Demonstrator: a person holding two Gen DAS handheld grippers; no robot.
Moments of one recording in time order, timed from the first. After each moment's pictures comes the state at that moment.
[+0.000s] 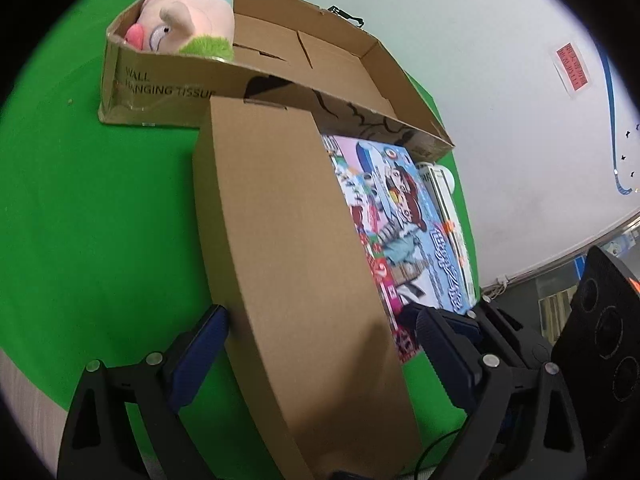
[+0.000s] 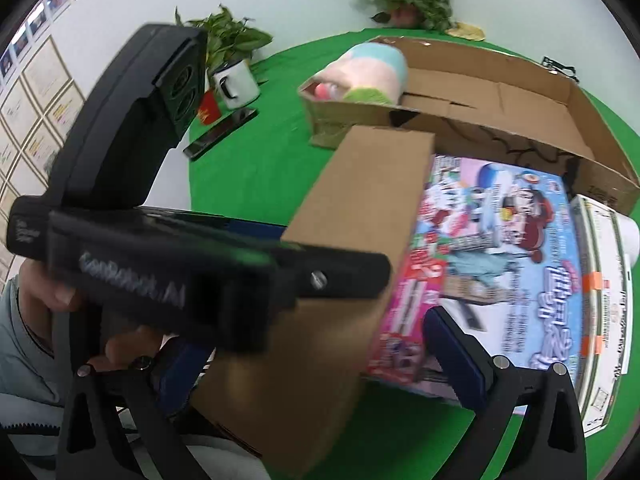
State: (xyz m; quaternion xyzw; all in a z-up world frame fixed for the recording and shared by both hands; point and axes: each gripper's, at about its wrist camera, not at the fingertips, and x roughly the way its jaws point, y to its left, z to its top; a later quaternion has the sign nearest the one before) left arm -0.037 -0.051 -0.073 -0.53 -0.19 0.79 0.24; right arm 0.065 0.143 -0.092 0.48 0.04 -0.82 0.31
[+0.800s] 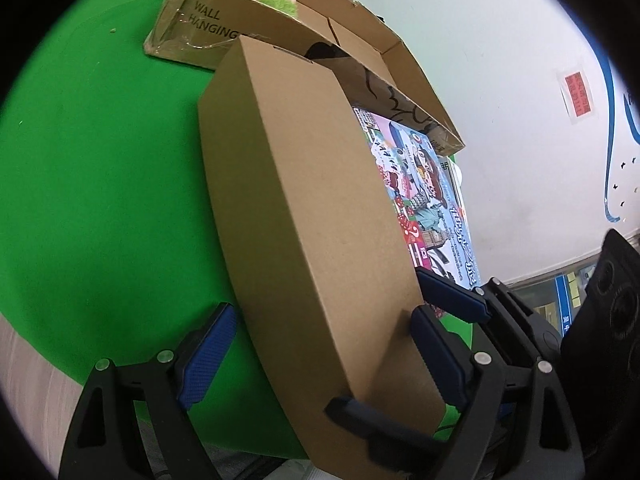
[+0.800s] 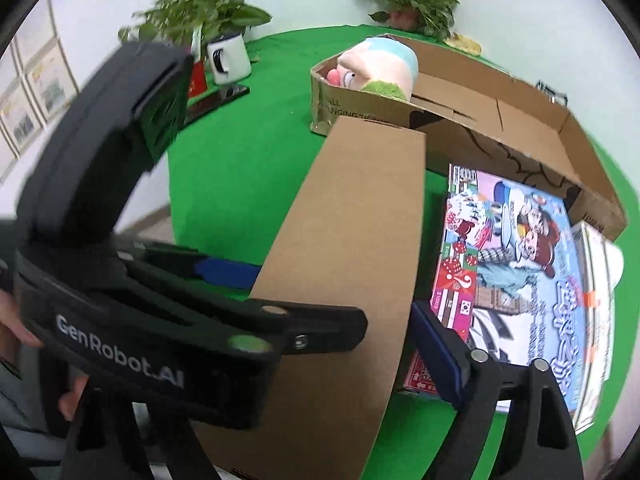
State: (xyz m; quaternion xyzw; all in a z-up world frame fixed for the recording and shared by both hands) left arm -0.017 -0.090 -0.102 -0.54 -0.25 0.77 0.24; right arm 0.074 0.105 -0.096 0.47 0.10 -0.84 0.25
